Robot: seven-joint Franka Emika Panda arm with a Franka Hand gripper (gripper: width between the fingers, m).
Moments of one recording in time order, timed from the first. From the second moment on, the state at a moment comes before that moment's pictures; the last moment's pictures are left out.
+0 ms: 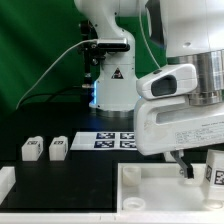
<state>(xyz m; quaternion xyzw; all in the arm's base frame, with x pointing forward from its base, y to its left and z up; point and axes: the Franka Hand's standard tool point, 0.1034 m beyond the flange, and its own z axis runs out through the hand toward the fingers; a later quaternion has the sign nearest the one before) 0.625 0.115 0.074 -1.00 0.00 -0.05 0.07</state>
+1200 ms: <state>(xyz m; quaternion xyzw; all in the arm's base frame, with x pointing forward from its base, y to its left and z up) 0.631 0.119 0.072 -0.69 0.72 0.05 0.11</state>
